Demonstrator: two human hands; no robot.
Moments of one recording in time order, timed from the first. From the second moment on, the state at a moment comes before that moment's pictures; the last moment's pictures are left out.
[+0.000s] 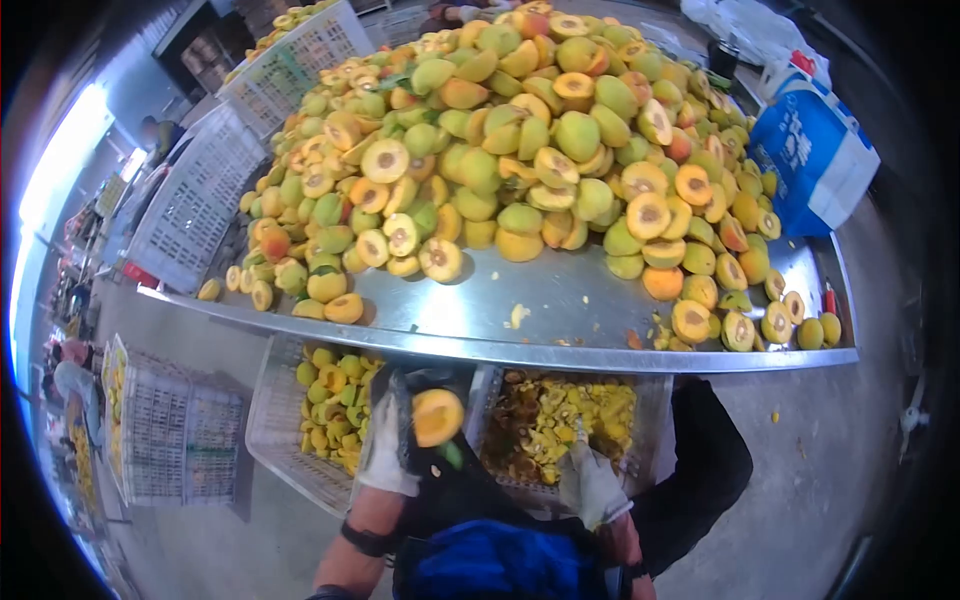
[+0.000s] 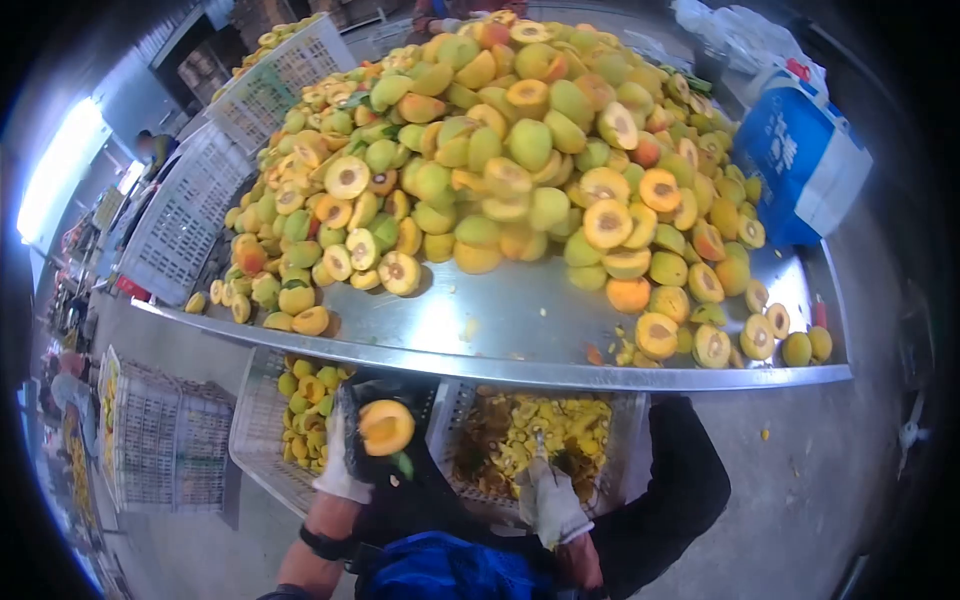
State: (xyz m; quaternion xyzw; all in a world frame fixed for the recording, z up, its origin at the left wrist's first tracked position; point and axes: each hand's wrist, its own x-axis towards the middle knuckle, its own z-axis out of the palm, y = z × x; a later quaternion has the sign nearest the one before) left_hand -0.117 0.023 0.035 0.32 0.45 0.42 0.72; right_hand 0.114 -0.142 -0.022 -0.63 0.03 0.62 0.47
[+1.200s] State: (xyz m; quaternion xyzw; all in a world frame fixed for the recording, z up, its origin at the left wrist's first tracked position) left_hand -0.024 0.021 0.062 0.44 0.28 0.43 0.74; right_hand 0.101 -0.099 0.078 -0.66 -0.65 0.20 0.32
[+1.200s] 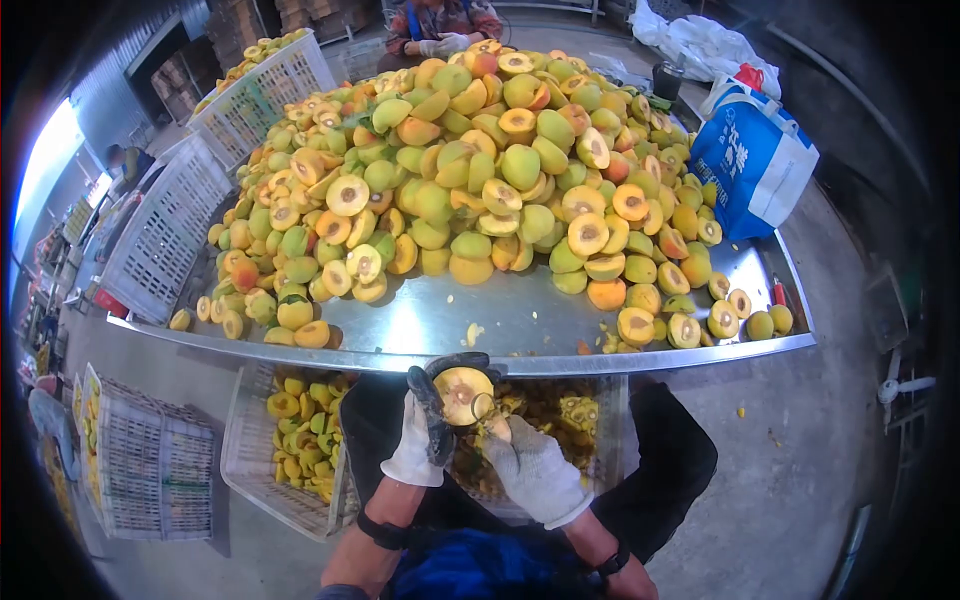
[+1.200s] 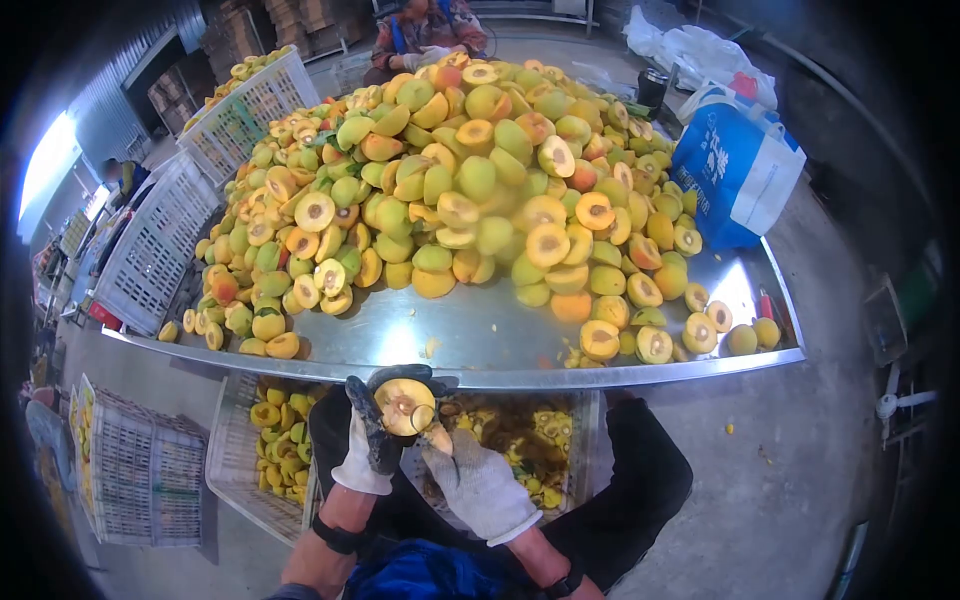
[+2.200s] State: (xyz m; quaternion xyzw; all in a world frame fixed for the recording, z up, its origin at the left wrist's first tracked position) left_hand -0.028 0.020 0.061 0.63 0.34 0.25 0.65; right_hand 0.117 -0.094 0.064 -0.67 -0.56 0.35 0.34
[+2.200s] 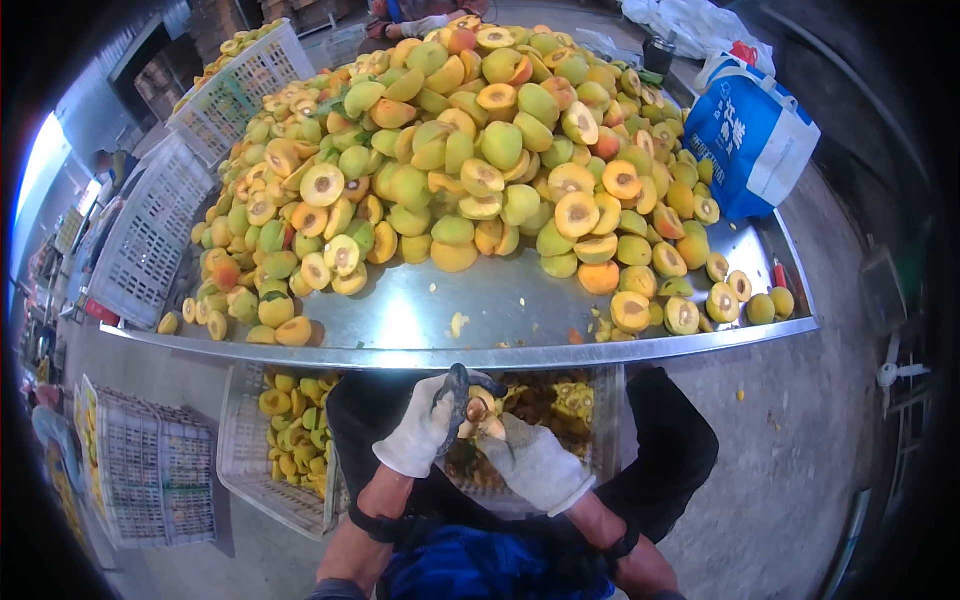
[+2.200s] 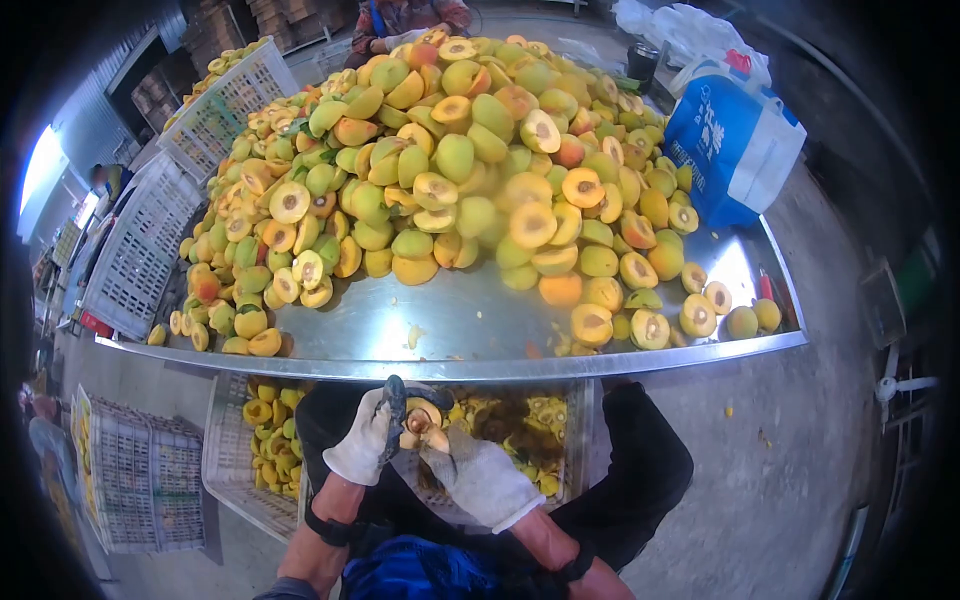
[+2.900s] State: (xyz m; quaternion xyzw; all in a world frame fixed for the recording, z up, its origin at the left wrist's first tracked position) left_hand -0.018 0.043 0.084 0.58 0.27 0.15 0.76; right_hand 0.116 -0.100 0.053 -0.66 -0.47 0.44 0.38
